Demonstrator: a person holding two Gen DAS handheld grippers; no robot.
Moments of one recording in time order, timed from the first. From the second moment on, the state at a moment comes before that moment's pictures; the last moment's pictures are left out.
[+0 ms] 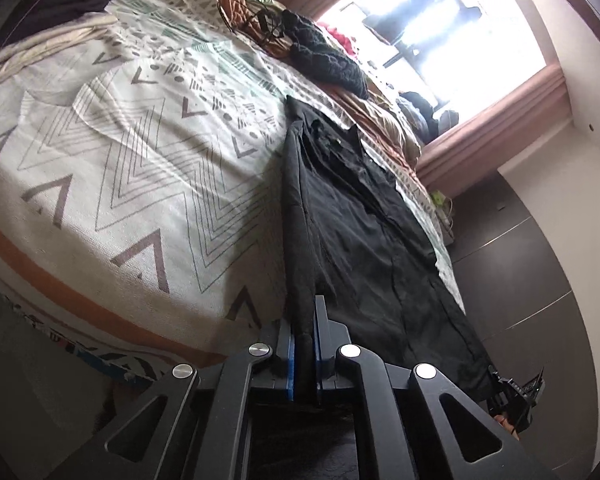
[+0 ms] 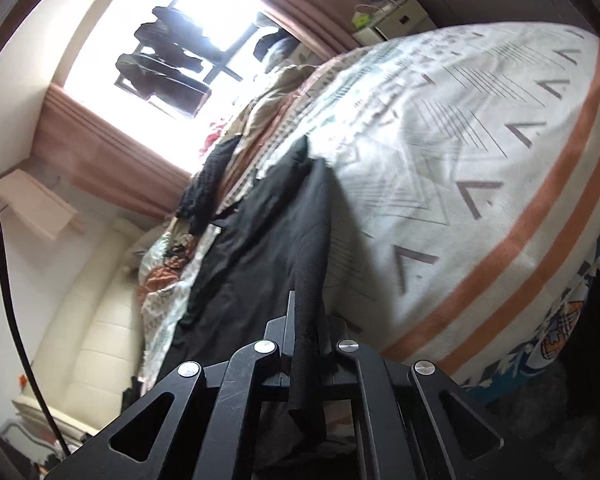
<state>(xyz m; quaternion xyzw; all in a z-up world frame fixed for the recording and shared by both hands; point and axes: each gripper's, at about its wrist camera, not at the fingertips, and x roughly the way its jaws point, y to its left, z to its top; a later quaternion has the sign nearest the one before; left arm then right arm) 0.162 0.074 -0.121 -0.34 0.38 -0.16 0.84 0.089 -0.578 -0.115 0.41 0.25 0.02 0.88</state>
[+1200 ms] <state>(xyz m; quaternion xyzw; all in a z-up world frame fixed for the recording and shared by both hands) 0.054 0.178 0.139 -0.37 0.15 -0.18 0.90 0.043 -0.478 0.114 0.33 0.08 0.18 0.92</state>
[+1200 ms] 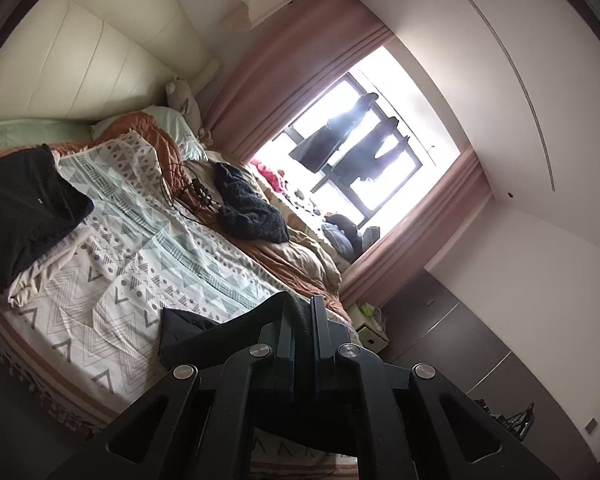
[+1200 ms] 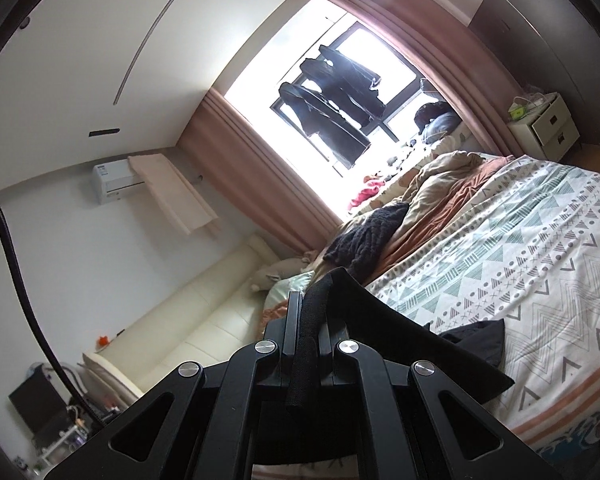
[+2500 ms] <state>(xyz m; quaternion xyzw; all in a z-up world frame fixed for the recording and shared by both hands) 0.450 0.112 -0.072 -0.34 0.39 -0.08 0.85 0.342 -0.525 -0.086 0.39 0.26 -0.01 0.88</state>
